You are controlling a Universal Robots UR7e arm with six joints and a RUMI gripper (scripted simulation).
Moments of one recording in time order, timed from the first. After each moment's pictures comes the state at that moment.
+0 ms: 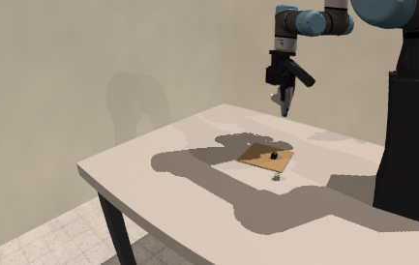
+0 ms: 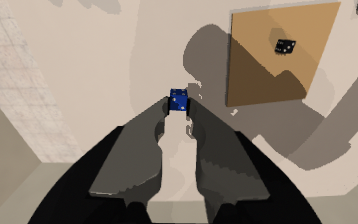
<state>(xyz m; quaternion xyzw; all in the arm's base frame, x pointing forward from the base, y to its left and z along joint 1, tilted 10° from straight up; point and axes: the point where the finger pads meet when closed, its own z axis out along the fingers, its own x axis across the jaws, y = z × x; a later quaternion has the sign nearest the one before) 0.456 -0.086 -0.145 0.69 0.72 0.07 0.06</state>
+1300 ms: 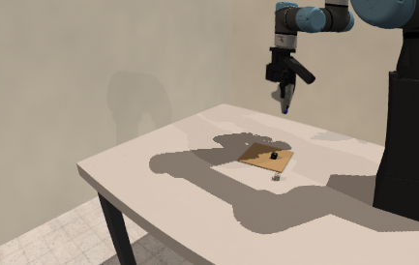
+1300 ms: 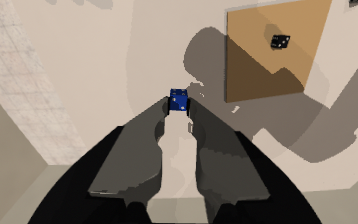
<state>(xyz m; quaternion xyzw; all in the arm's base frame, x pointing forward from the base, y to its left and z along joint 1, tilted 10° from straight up) 0.454 -0.086 -0.135 0.71 0.70 0.07 0.05</state>
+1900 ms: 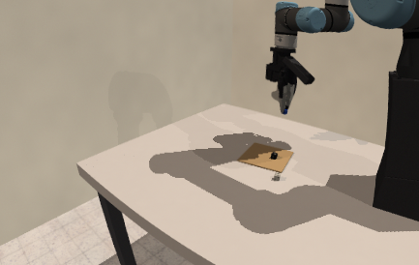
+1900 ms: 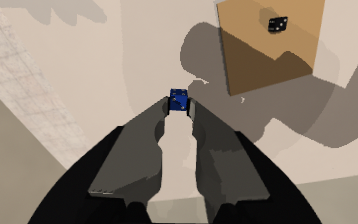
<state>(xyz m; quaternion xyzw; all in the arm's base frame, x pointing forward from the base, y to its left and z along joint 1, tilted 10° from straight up) 0.454 -0.083 -0.135 0.76 0.65 0.07 0.05</state>
